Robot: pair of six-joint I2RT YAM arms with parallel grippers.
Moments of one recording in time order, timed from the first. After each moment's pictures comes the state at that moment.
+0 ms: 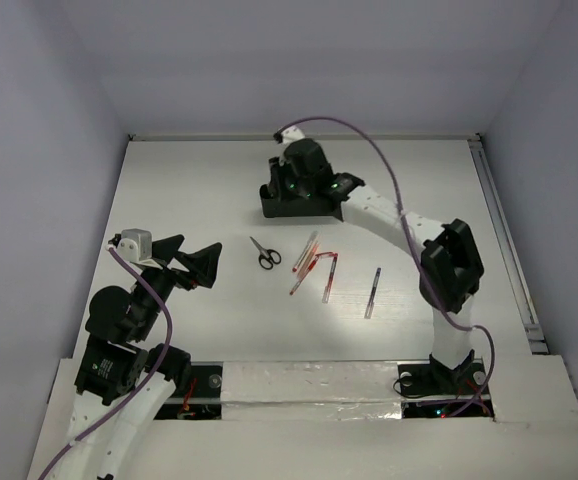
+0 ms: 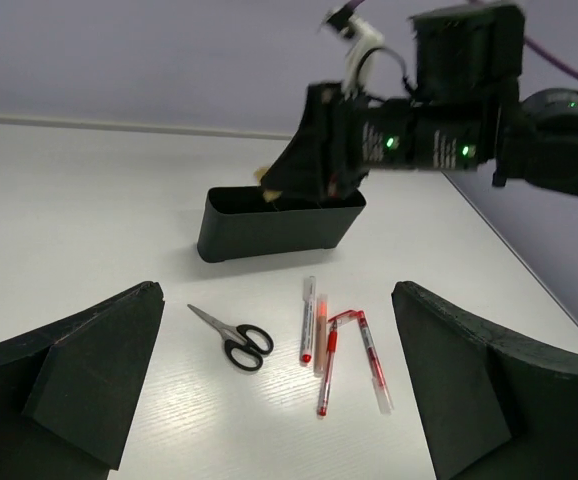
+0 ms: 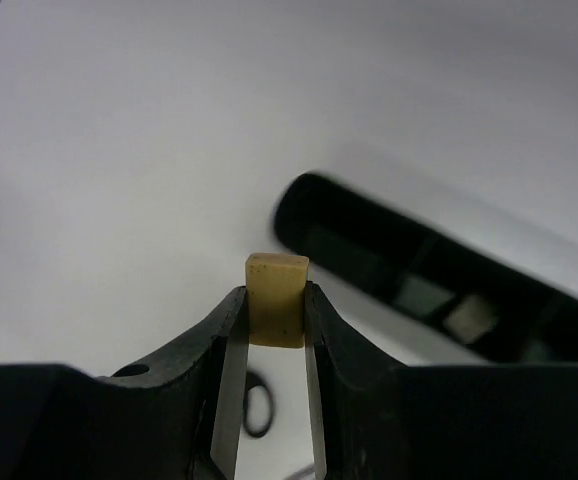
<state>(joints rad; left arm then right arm) -0.36 0.25 0.66 -0.33 0.03 -0.35 0.78 1.97 1.70 -0.25 0.08 0.26</state>
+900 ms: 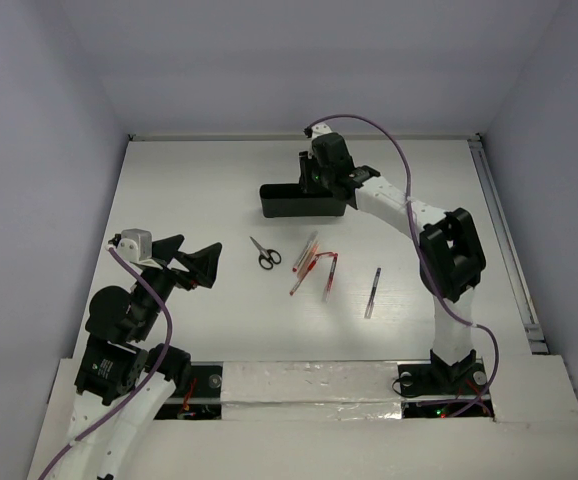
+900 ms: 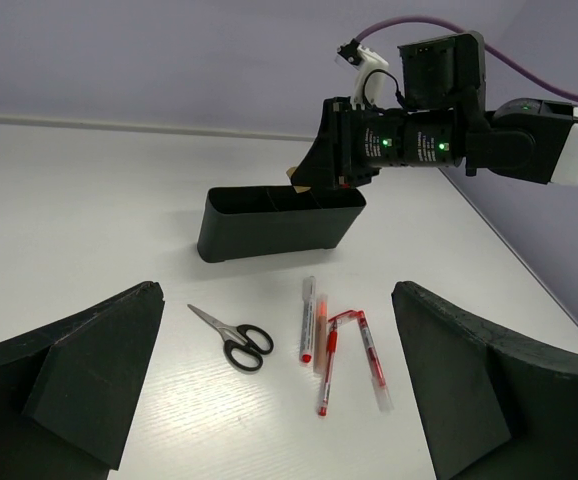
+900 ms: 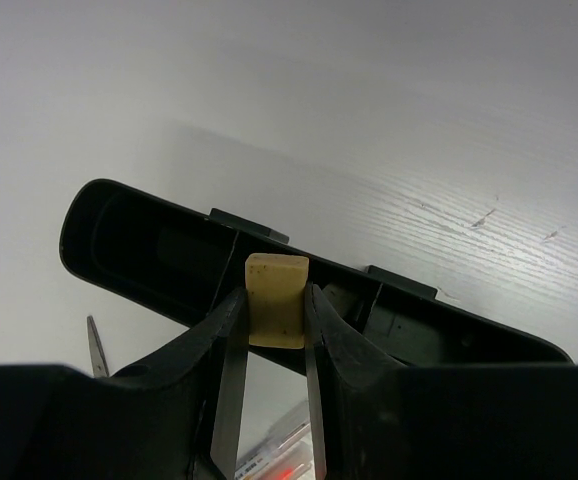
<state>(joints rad) -0.36 0.25 0.66 -0.33 0.03 -0.35 0.58 2.00 1.66 -0.22 0.10 0.23</state>
